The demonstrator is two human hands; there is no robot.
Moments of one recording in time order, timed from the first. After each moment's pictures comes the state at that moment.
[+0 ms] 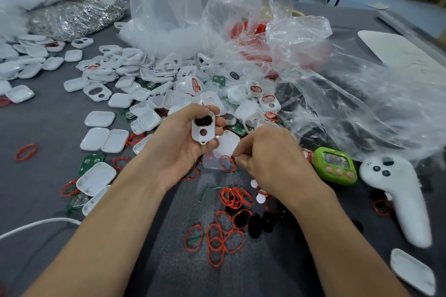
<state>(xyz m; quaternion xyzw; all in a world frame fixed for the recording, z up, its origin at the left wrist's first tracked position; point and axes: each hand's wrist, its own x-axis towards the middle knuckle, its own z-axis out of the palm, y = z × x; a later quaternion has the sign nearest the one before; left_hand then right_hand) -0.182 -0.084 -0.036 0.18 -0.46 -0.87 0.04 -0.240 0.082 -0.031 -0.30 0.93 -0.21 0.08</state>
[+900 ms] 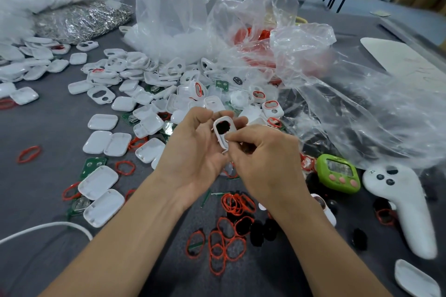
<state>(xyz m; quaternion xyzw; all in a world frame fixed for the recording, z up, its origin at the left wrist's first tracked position) -0.179 -0.059 -0.032 0.09 -0.32 -0.94 -0.01 -0.225 0.070 -0.047 -0.31 0.84 -0.42 -0.14</state>
